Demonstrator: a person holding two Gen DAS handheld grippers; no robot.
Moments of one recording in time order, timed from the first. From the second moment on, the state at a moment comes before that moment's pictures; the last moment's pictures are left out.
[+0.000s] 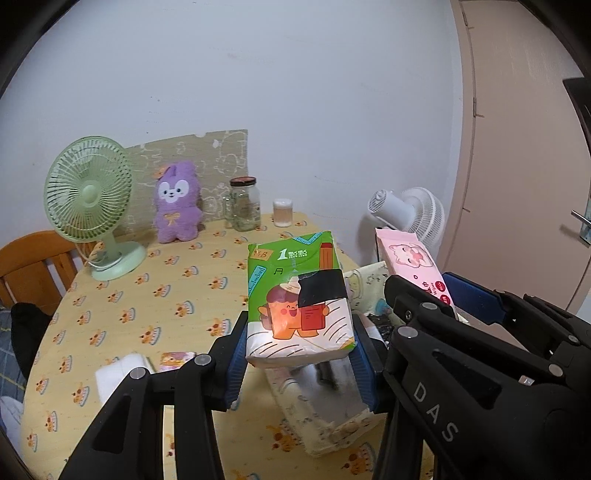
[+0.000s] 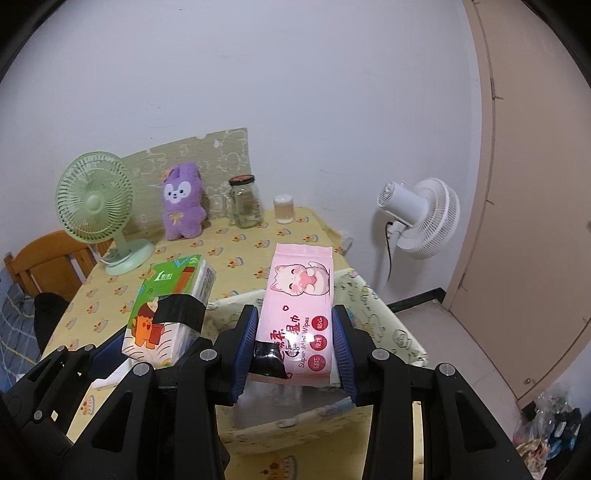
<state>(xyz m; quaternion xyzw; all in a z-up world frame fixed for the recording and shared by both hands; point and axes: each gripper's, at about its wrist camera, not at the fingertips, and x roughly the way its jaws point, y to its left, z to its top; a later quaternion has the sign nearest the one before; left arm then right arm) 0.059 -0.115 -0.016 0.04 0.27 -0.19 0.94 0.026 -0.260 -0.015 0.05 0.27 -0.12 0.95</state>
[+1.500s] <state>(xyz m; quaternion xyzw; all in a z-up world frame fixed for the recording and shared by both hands) 0.111 -0.188 -0.078 0.08 0.34 -0.26 0.90 0.072 -0.328 -0.079 0.08 0.34 -0.15 0.93</state>
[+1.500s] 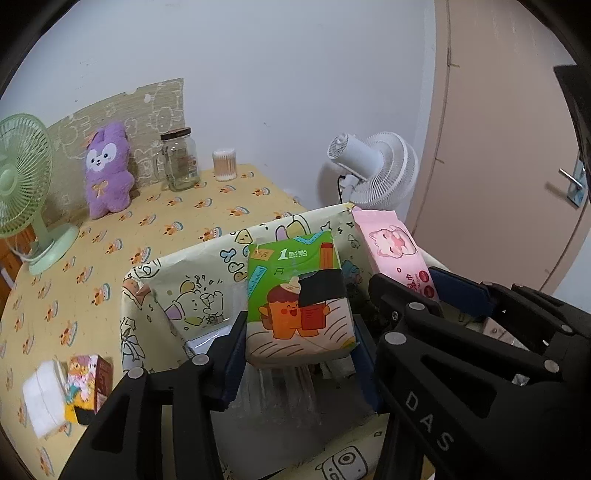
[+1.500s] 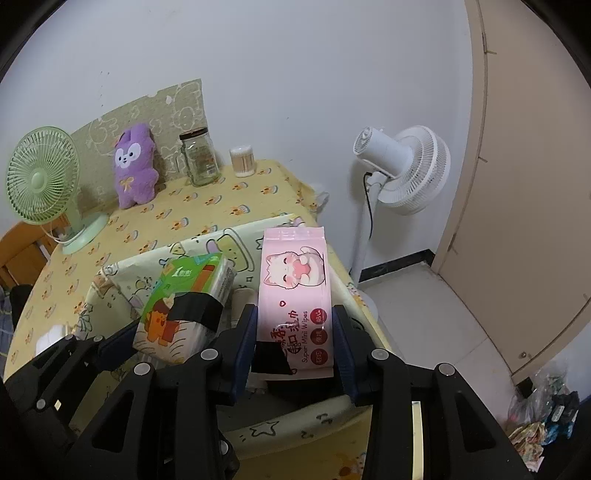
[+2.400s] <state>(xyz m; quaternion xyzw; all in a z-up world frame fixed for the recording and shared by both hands) 0.085 -0.133 -0.043 0.07 0.32 -0.22 0.92 0.046 -0.274 -0.045 0.07 0.31 -0.12 0.94</state>
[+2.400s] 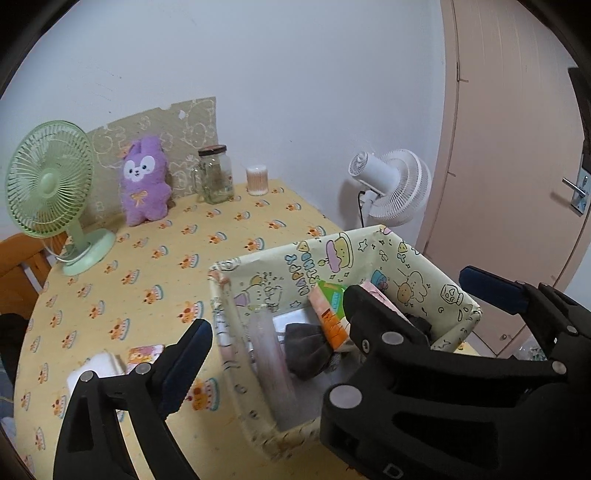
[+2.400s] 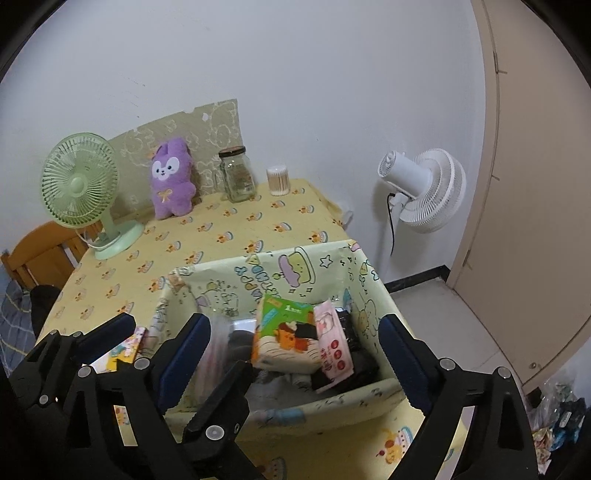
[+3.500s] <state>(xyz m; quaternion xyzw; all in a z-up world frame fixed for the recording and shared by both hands) 0.031 -0.060 0.007 0.07 0.25 -0.18 0.95 -0.006 -0.197 0.007 0.04 0.25 -0.11 0.96</state>
